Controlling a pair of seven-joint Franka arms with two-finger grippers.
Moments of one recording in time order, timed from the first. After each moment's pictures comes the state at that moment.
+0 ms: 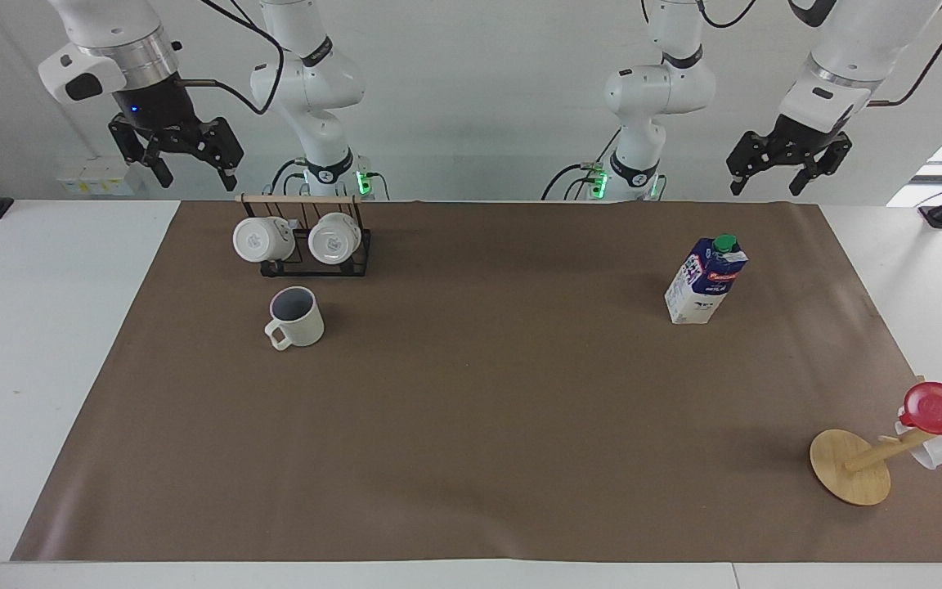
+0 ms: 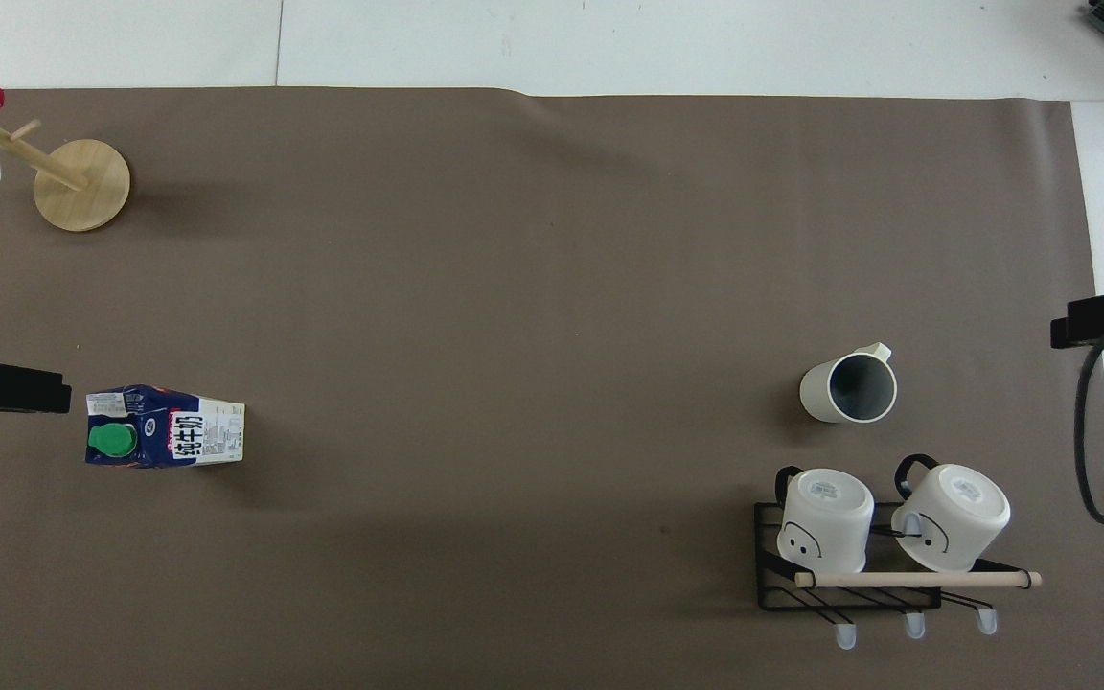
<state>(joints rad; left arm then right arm) 0.03 -0.21 -0.08 -1.77 -0.01 1.55 0.02 0.10 -0.09 -0.13 -1.55 -0.01 1.50 0.07</state>
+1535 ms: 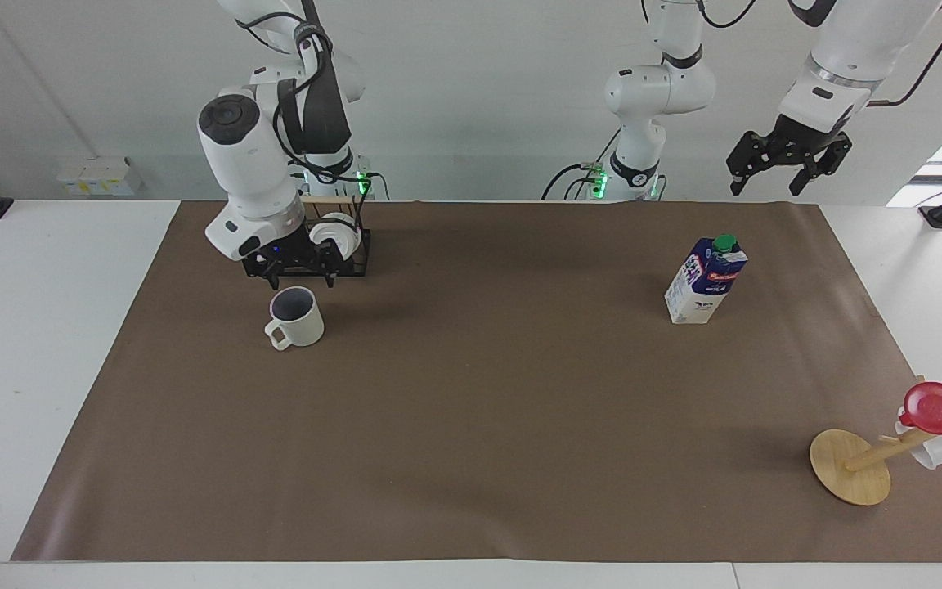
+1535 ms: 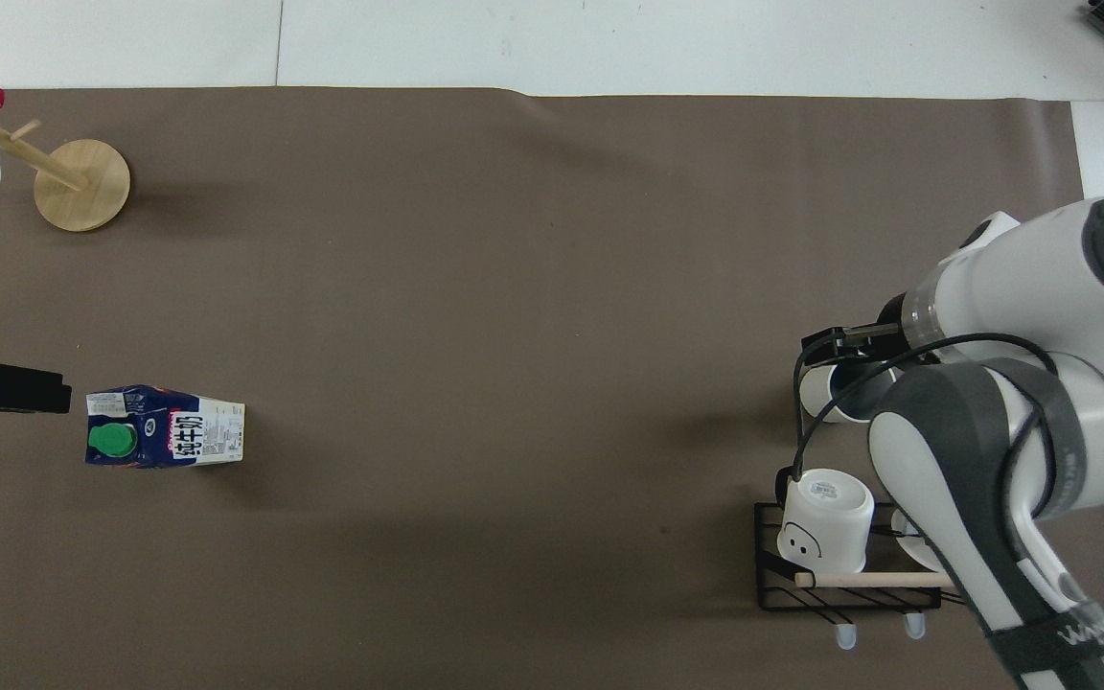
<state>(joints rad) 0.03 -0.21 -0.08 -1.77 -0.01 1.55 0.02 0.25 0.01 -0.11 -2.02 0.00 2.01 0.09</state>
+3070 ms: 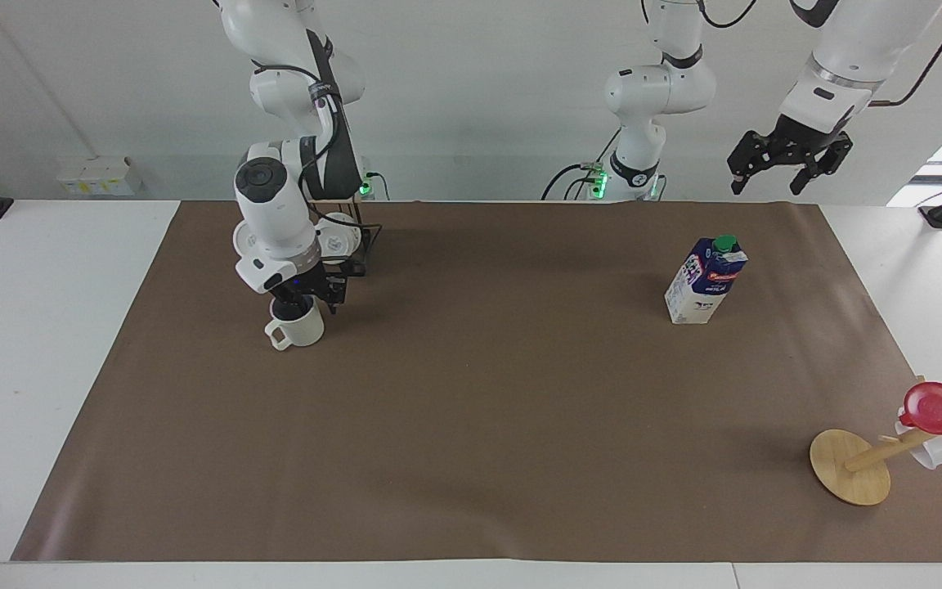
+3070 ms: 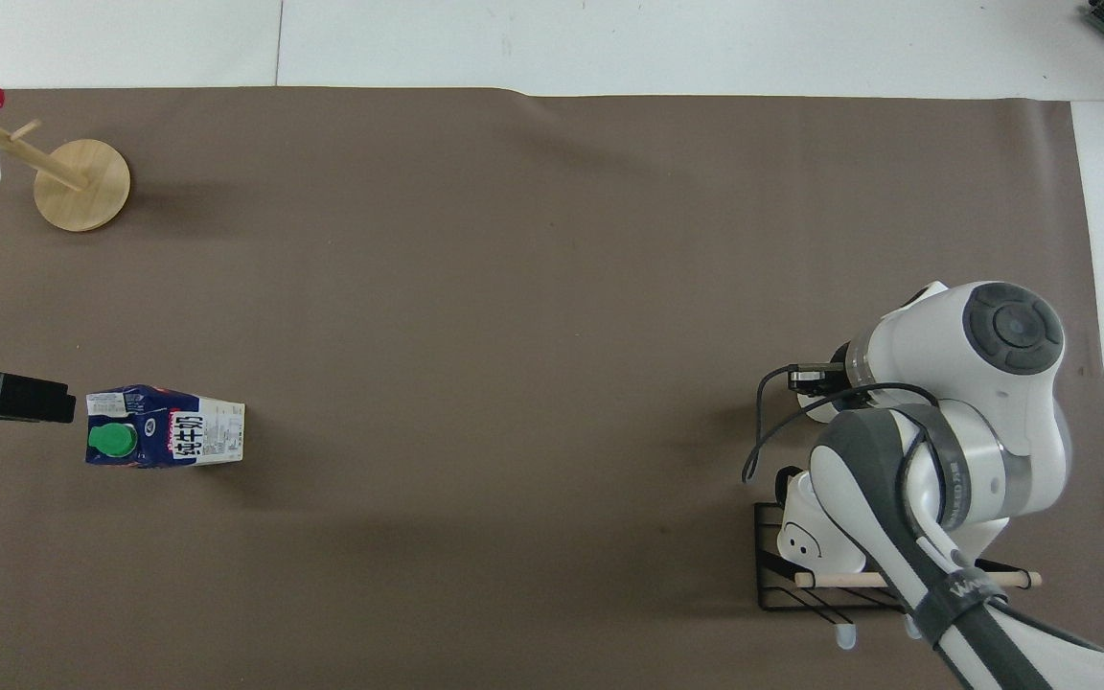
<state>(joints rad) 0.03 -0.21 -0.08 -1.80 -0.01 1.55 0.05 0.25 0.05 -0.11 -2.20 -0.02 2.22 0.23</state>
